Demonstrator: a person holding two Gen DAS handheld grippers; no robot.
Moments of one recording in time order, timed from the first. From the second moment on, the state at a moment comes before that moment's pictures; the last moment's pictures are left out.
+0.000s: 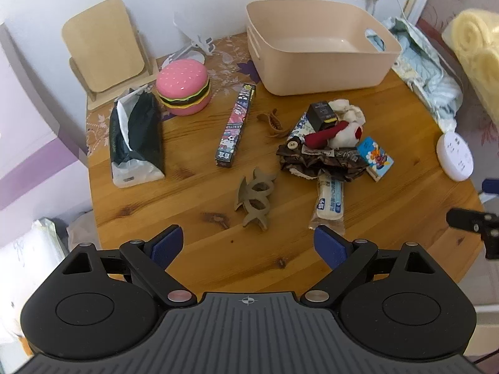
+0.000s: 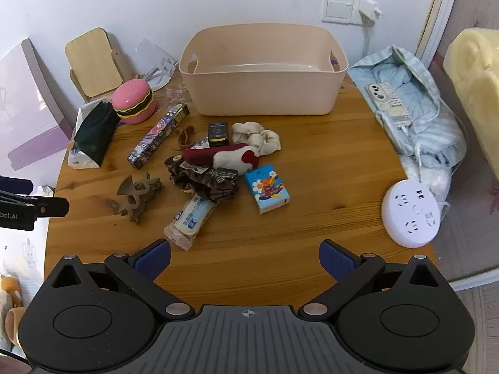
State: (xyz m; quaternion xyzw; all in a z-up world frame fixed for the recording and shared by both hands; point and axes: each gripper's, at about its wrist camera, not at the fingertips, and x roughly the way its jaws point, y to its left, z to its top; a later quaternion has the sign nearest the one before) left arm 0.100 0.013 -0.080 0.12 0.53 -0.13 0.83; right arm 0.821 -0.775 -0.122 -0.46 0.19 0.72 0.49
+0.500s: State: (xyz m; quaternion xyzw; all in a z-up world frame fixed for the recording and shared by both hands) left arm 0.132 -0.002 -0.114 0.16 0.55 -0.17 0.81; right arm 0.822 -0.739 -0.155 -0.46 0.24 0.65 0.56
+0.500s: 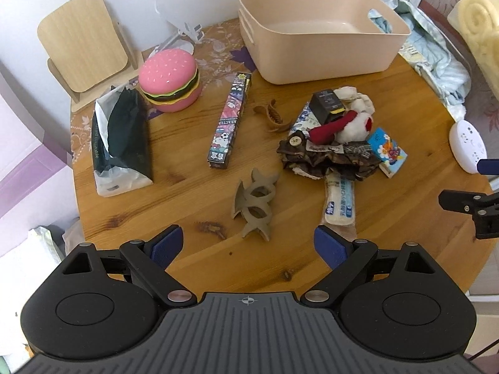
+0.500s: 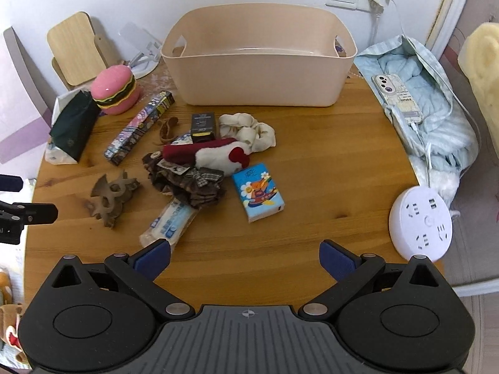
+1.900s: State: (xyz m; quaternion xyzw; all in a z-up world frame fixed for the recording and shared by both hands) left arm 0.196 -0.030 -0.228 0.24 0.57 -0.27 0.74; right arm 0.846 -0.654 -0.249 -0.53 0.27 0.56 0.58
